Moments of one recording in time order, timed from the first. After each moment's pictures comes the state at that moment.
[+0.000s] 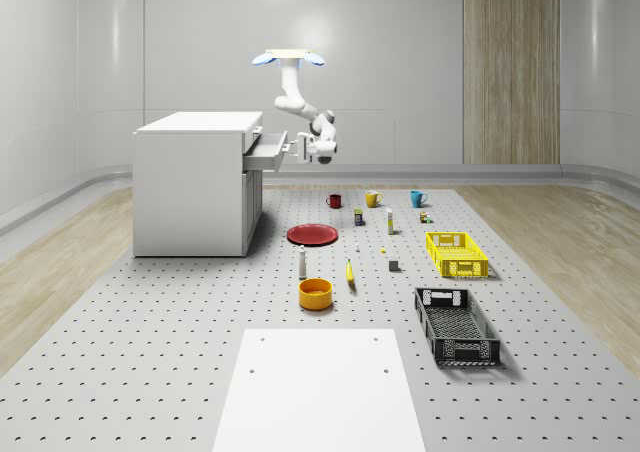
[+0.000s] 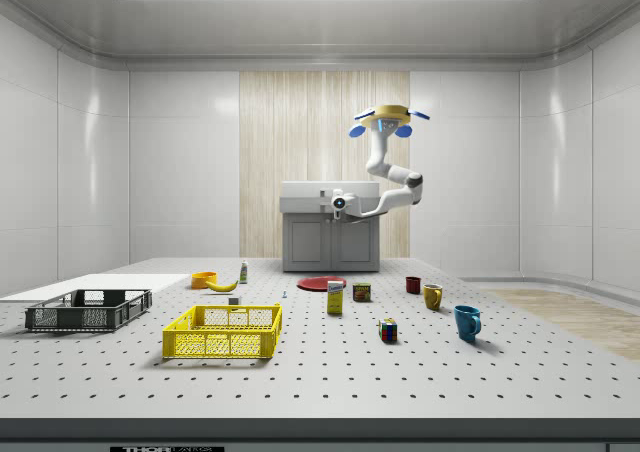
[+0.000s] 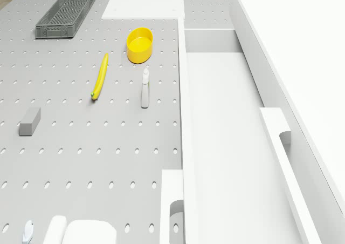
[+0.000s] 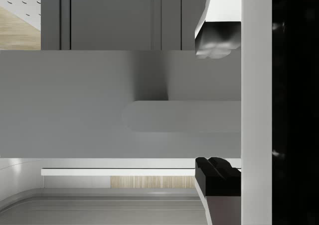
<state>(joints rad) 0.71 -1.19 -0.96 -2.40 0.69 1.70 0.87</state>
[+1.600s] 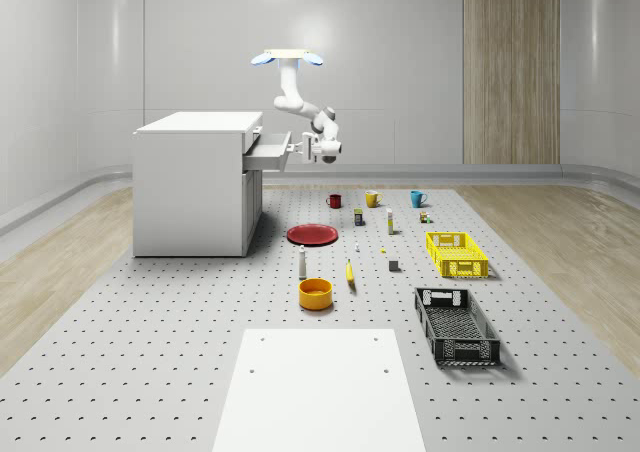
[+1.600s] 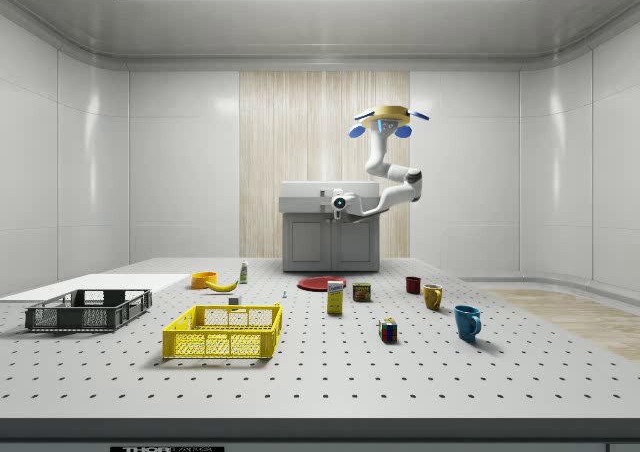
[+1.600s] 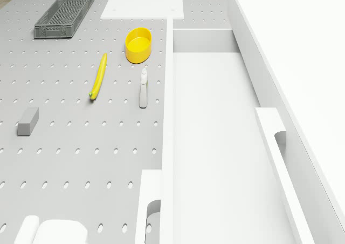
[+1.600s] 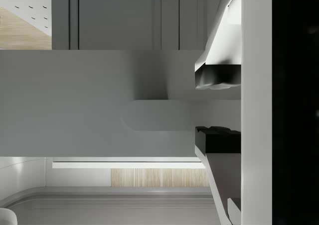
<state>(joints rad) 0.76 -1.25 -1.03 -2.32 0.59 1.64 0.93</state>
